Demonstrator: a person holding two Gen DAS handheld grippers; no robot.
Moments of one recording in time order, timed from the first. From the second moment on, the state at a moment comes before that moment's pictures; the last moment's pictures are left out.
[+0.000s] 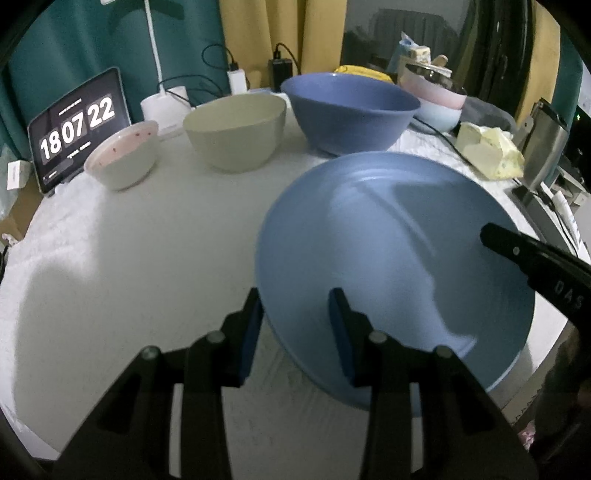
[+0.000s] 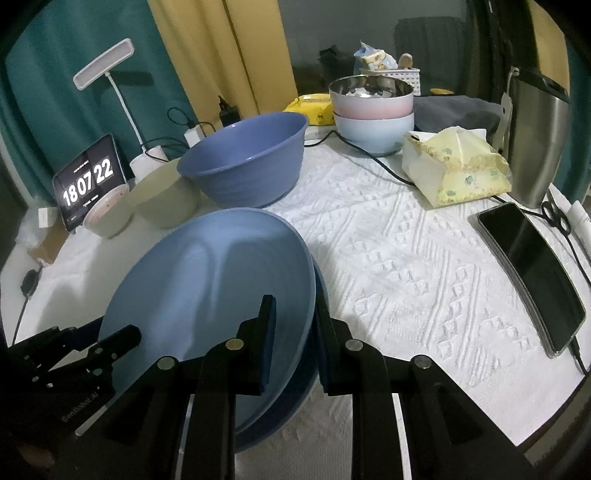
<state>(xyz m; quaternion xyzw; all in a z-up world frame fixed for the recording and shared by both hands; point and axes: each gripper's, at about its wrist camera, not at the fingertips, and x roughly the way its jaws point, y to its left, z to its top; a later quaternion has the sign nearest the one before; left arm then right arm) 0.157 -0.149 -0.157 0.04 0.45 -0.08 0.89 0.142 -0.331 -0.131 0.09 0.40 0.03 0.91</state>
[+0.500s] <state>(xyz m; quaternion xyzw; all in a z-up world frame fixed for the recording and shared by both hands) 0.157 -0.133 -0.153 0.01 0.44 -0.08 0.89 0.148 -0.329 -0.133 0.10 0.41 0.03 0.91</state>
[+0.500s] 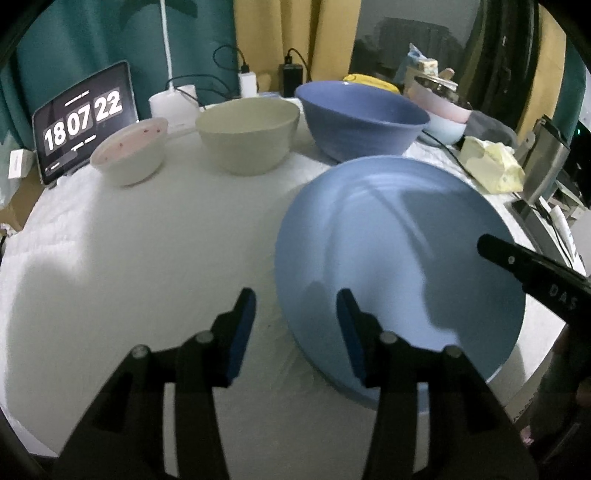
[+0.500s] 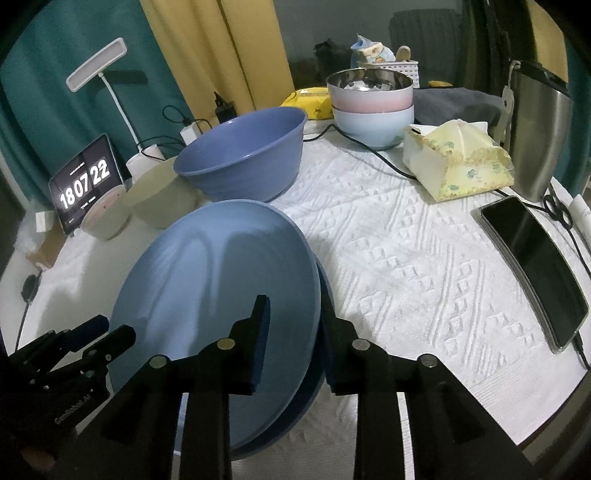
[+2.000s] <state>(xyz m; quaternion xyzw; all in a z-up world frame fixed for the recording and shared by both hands) 0.178 -0.132 -0.176 -0.04 0.47 -0.07 0.88 0.162 -0.332 -0.157 0.12 0.42 0.05 0.90</state>
